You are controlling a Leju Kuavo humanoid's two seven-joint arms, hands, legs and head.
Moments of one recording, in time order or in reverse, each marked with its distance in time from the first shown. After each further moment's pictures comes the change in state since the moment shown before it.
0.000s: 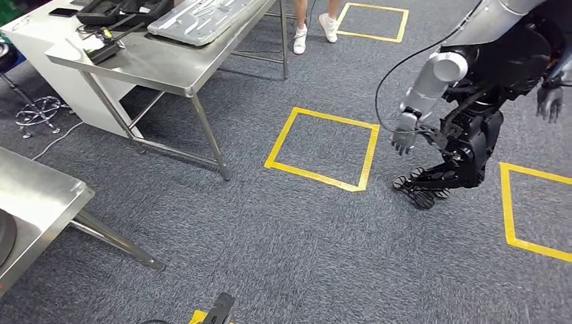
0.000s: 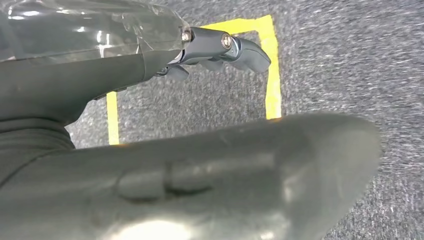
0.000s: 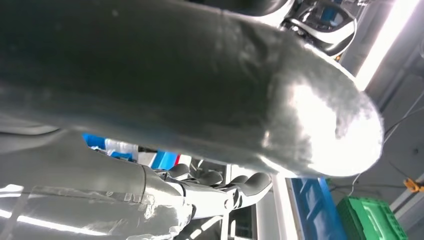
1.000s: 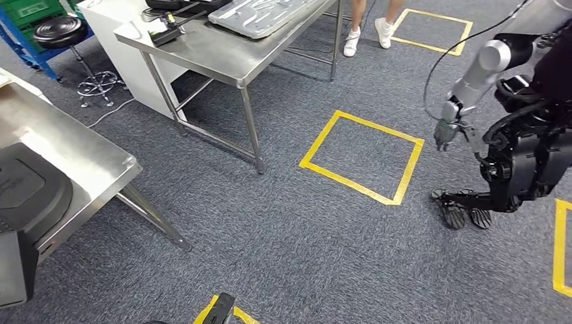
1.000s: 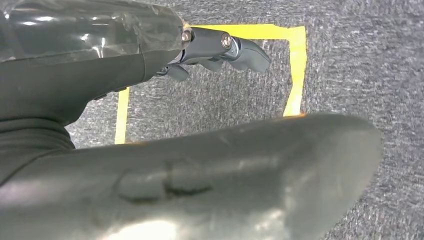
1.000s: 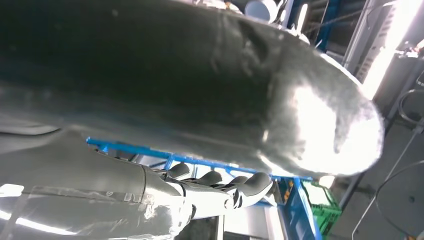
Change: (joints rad) left arm -0.002 -0.001 0.000 -0.001 -0.004 -0.001 0.002; right arm 0.002 -0.001 0.000 0.004 0.006 0.000 0.001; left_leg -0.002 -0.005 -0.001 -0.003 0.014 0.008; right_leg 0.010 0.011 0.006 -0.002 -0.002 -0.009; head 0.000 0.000
